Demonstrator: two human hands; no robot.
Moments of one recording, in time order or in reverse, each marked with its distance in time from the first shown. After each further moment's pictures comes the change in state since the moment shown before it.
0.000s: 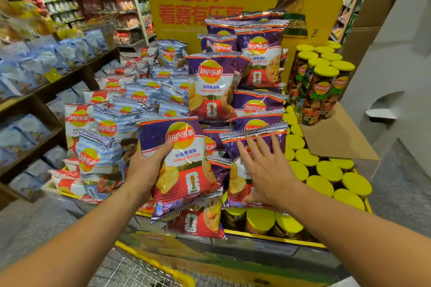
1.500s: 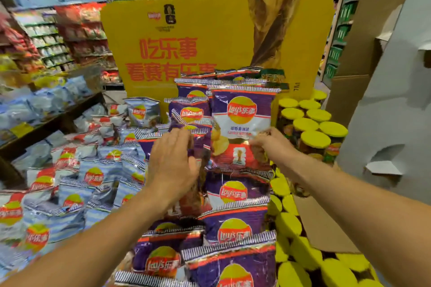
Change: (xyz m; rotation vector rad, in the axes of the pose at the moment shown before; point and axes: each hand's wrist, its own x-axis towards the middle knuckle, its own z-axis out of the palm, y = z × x) left_hand 0.150 0.116 0.190 1.119 0.072 1.049; right_hand 0.199 0.214 -0.032 1.741 0.241 0.534
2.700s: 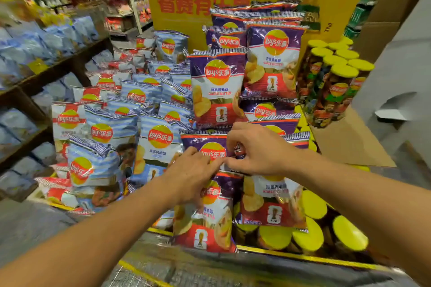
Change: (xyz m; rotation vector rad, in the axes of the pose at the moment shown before) left_hand -0.204 -0.049 -0.038 0.373 -0.847 0.491; right_hand -0.204 0.039 0.120 -0.986 -0.359 -0.869
